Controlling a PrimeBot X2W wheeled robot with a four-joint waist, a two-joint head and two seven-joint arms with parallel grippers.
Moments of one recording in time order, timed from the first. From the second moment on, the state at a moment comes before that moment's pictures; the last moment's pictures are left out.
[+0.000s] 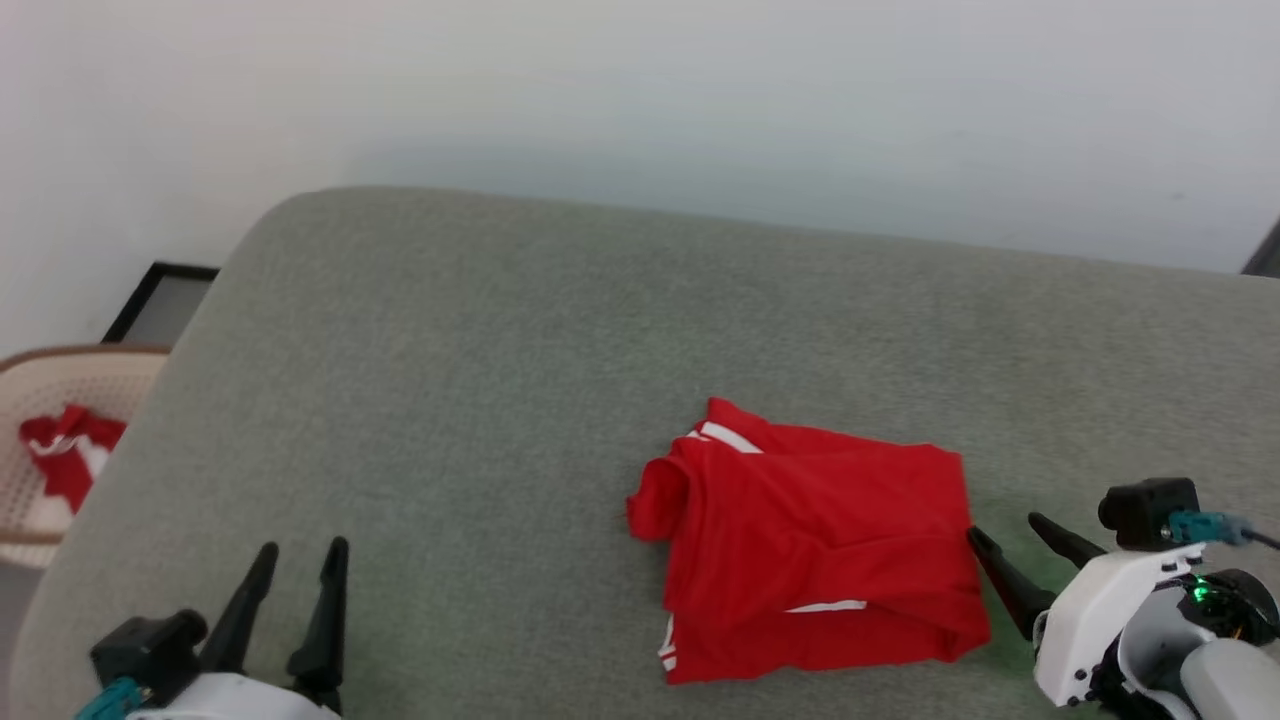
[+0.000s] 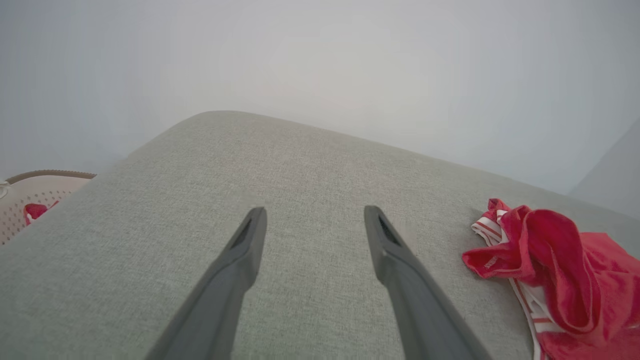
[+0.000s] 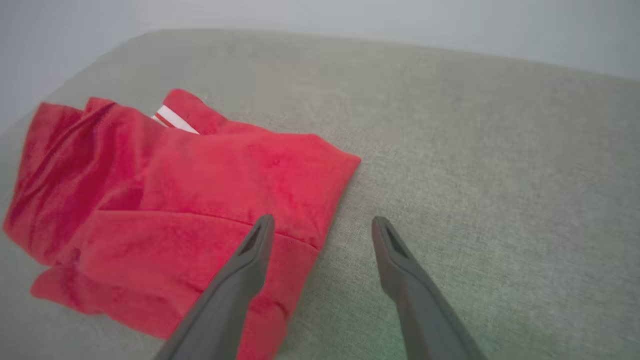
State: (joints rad) left arm -0.03 0.36 -0.09 0.29 -0.58 -0.13 -0.26; right arm -0.28 -0.41 0.39 0.40 0.61 0.13 0.11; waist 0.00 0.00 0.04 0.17
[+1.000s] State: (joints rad) left arm -0.13 0.33 -0.14 0.32 -0.60 -0.13 -0.26; right arm -0.46 -0.41 0.39 0.48 0.71 0.13 0.54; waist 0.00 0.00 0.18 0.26
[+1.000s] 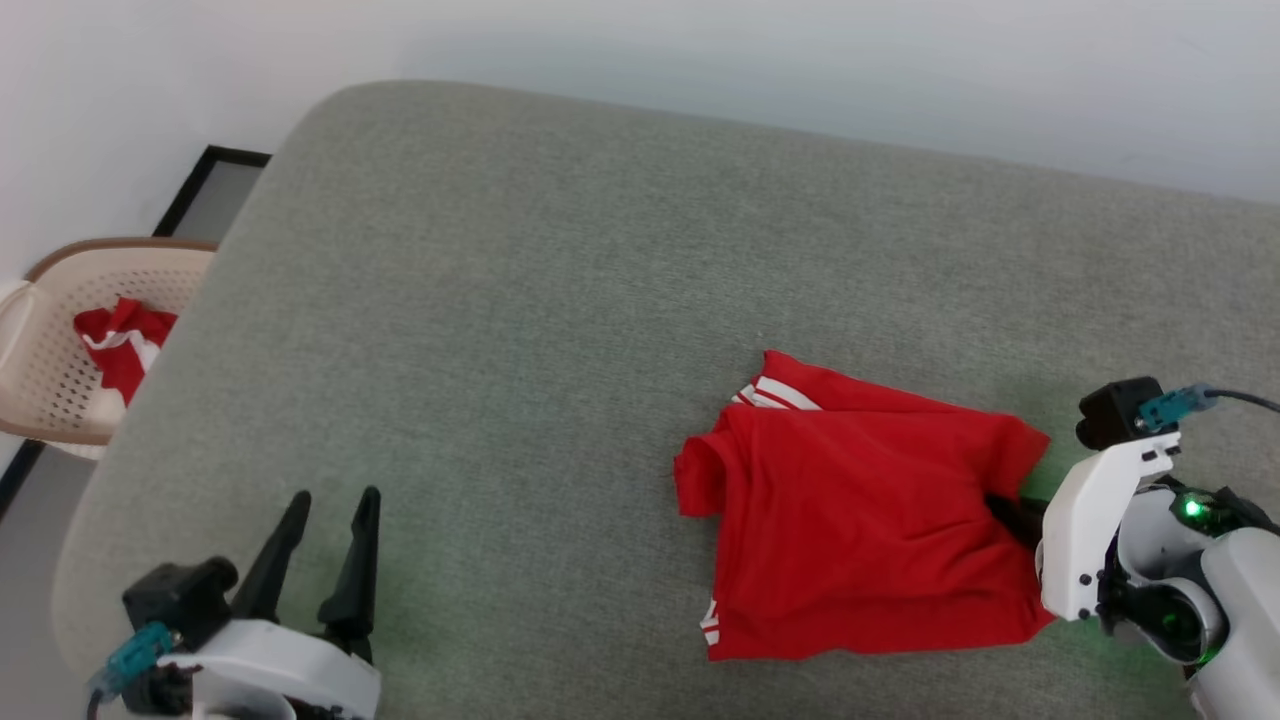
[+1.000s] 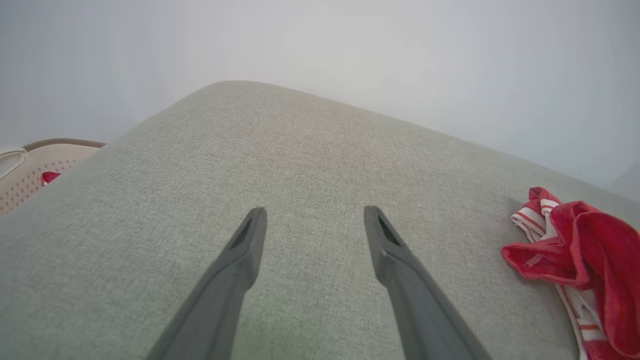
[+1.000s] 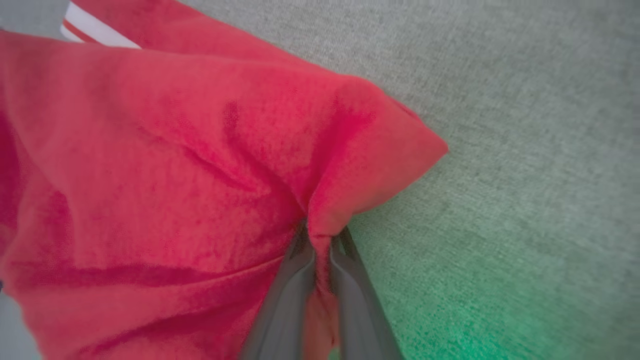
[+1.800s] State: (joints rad) left arm -0.31 0.38 -0.26 0.30 -0.59 -0.13 -0.26; right arm -0.51 -0.71 0.17 0.27 0.54 0.13 0.64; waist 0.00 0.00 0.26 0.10
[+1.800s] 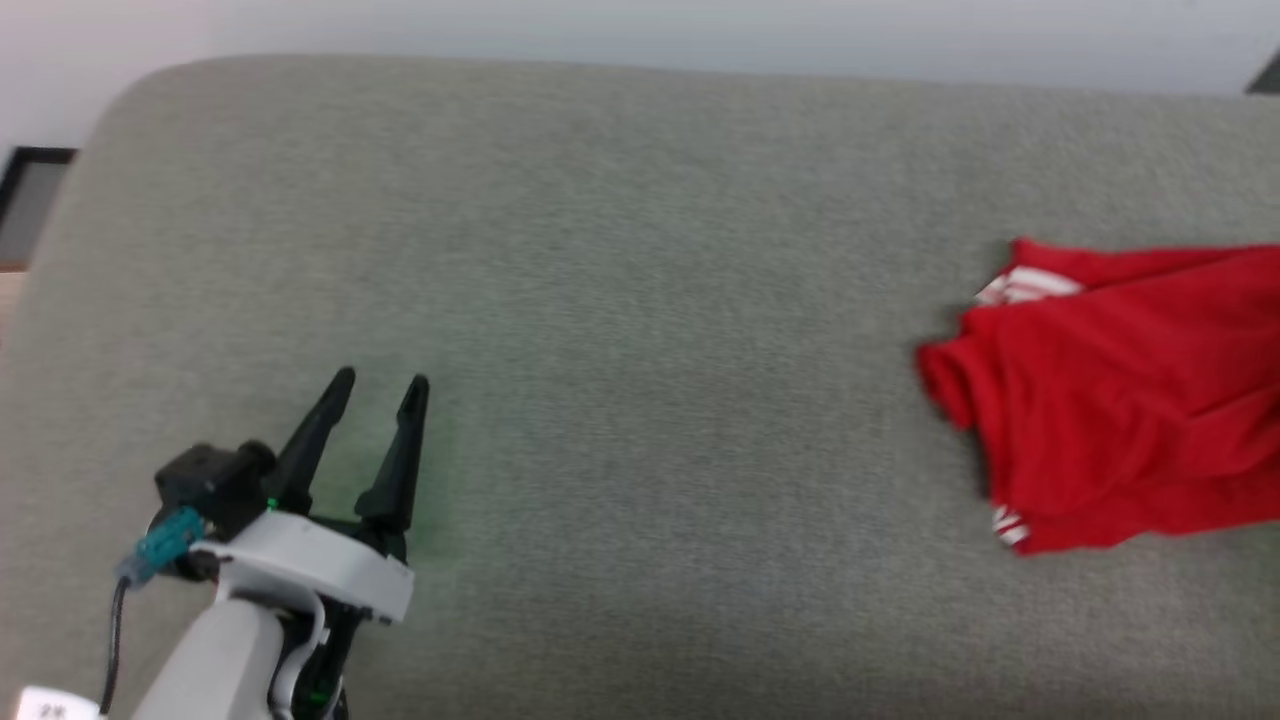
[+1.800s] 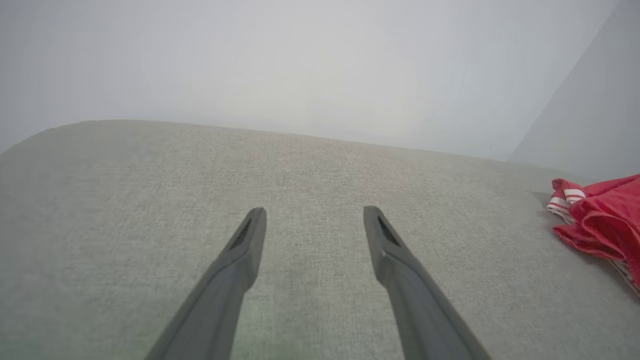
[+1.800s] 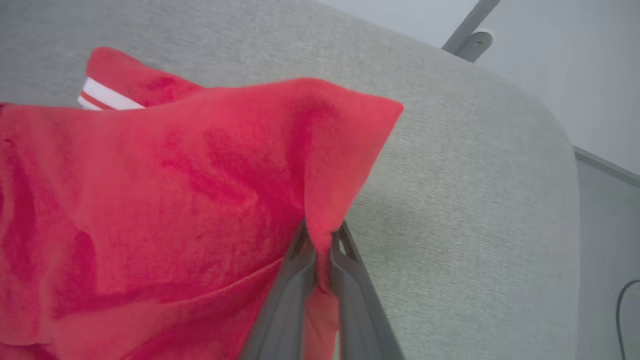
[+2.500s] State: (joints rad) left arm -0.49 0.43 -0.38 0.29 -0.60 -0.13 -0.26; right arm -0.72 -0.93 0.23 0.45 0.40 0.13 0.39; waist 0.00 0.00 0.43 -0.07
